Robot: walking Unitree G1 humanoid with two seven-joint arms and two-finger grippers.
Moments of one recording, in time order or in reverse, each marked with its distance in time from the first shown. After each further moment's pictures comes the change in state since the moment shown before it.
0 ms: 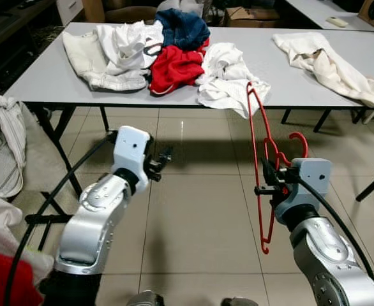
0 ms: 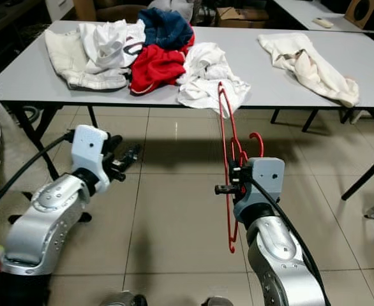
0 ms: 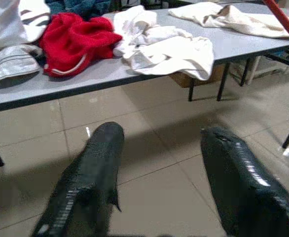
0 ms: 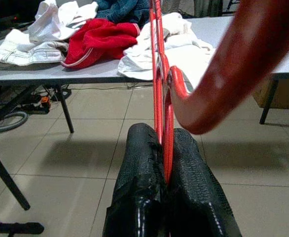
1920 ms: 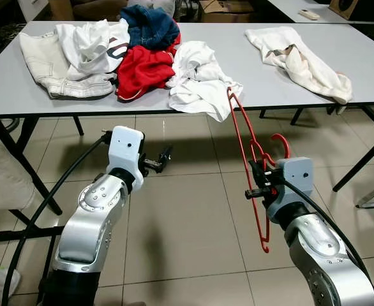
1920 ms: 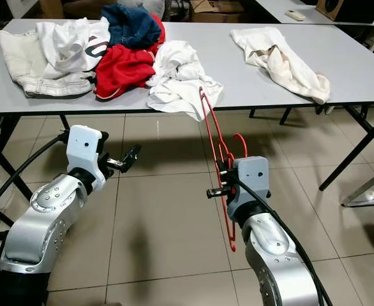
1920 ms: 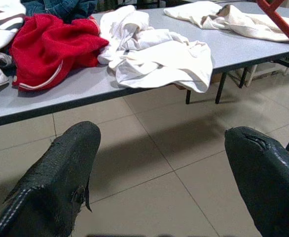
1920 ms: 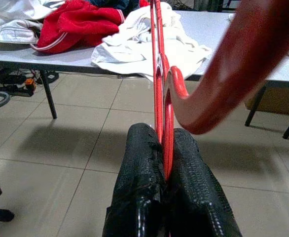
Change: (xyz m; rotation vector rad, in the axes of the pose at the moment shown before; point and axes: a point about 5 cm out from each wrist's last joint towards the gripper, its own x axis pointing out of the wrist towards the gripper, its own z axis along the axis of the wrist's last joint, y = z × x) left arm 0.001 0.010 -0.004 0.006 -0.004 0.083; right arm 0.008 0.005 -0.007 -0.104 0.028 0.091
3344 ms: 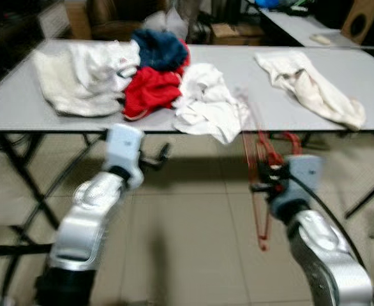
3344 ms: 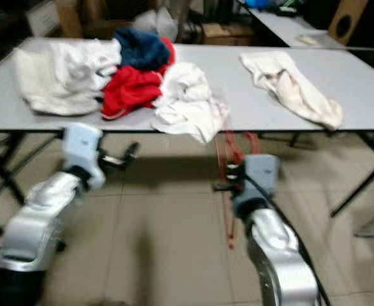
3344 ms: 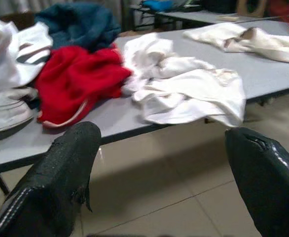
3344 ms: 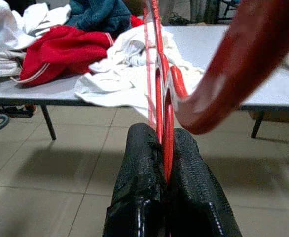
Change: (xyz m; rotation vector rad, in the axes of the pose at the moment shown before) left arm 0.000 0.008 0.003 0.017 -0.011 0.017; right arm 0.008 -0.006 0.001 0.070 -0.004 -0.052
